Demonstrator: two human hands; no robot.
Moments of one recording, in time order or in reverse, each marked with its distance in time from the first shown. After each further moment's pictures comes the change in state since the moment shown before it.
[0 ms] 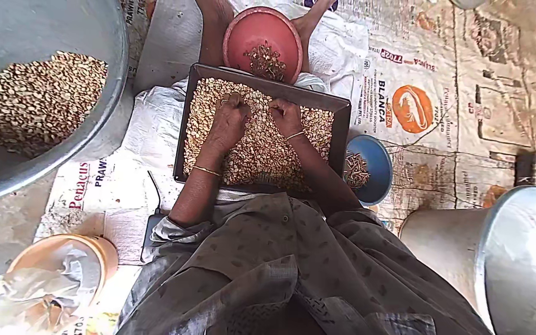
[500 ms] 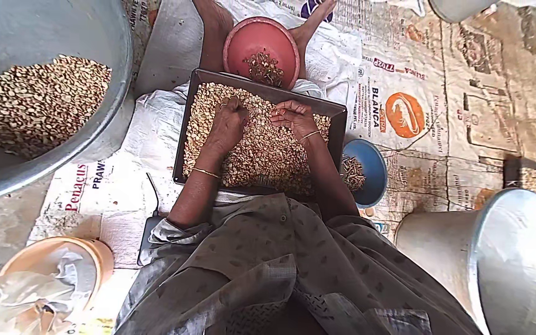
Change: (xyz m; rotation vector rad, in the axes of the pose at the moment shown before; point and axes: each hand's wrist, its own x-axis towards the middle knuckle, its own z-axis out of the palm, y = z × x) left_hand -0.001 -0.002 0.001 0.031 0.020 0.010; right_hand -0.005 0.002 -0.038 0.953 -0.137 0.344
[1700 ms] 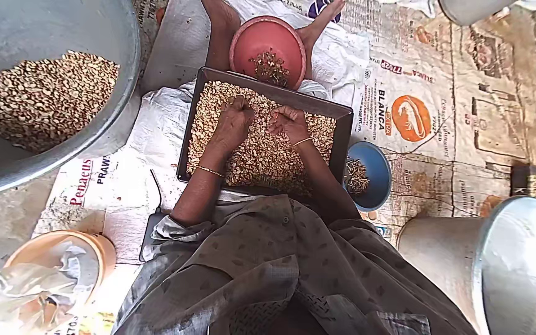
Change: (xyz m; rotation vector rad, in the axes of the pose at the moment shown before) left_hand 0.000 -0.001 0.000 -0.014 -0.003 0.005; right_hand -0.007 0.009 0.033 -0.184 0.016 -0.043
